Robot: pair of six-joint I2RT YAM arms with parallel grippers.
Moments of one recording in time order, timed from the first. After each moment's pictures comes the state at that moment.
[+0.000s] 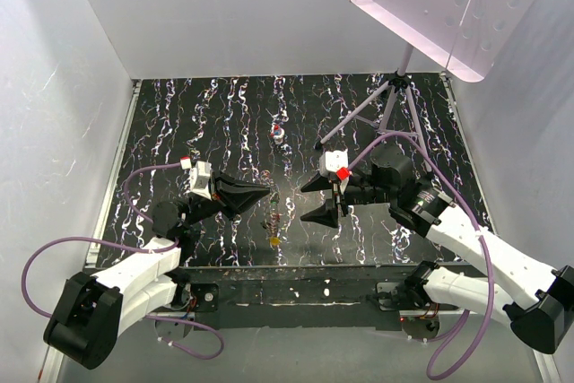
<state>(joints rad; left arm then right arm) -0.44 0.94 0.20 1.29 0.76 -0.61 0.80 0.95 0.84 -0.17 -0.75 -0.22</state>
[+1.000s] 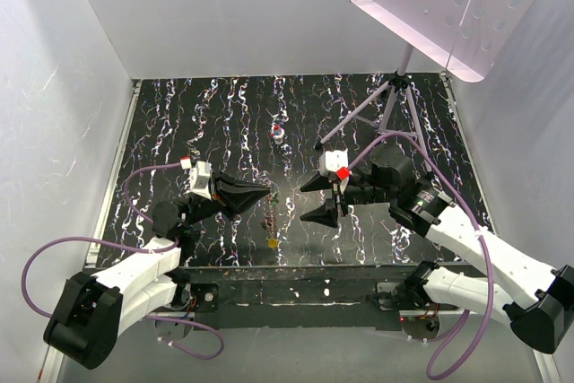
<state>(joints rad) -0.44 0.94 0.20 1.29 0.76 -0.61 0.80 0.95 0.84 -0.16 -0.76 -0.21</state>
